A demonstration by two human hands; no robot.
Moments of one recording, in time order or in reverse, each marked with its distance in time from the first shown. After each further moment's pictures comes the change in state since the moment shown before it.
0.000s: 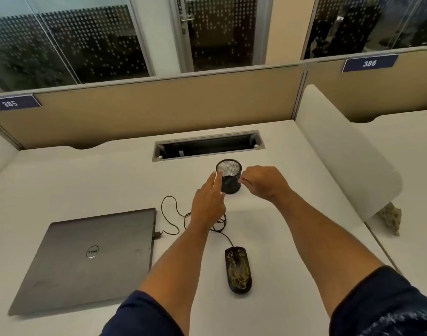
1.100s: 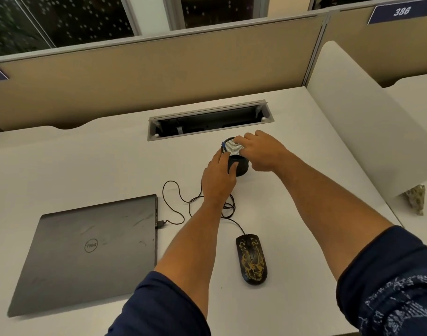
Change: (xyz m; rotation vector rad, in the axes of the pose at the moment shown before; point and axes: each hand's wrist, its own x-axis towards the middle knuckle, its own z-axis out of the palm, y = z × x) left_hand 0.039 -0.010 0.035 -0.293 0.104 -0.130; right_hand 0.060 0.008 0.030 -0.274 -0.272 -0.048
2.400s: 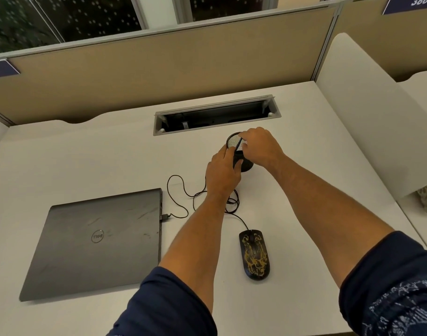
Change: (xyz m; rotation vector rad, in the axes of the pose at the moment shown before) left_hand -0.001 0.004 -0.008 0.076 -0.023 0.043; right_hand 0.025 -0.024 0.003 0.483 -0.001 0.511
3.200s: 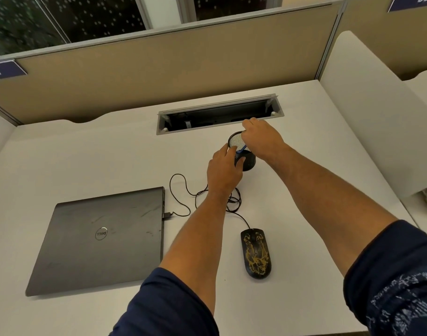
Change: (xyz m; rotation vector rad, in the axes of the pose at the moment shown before) left_hand 0.003 0.002 -0.004 0.030 -0.019 -0.023; right_hand 0.000 -0.004 -0.029 -0.461 -0.045 -0.273
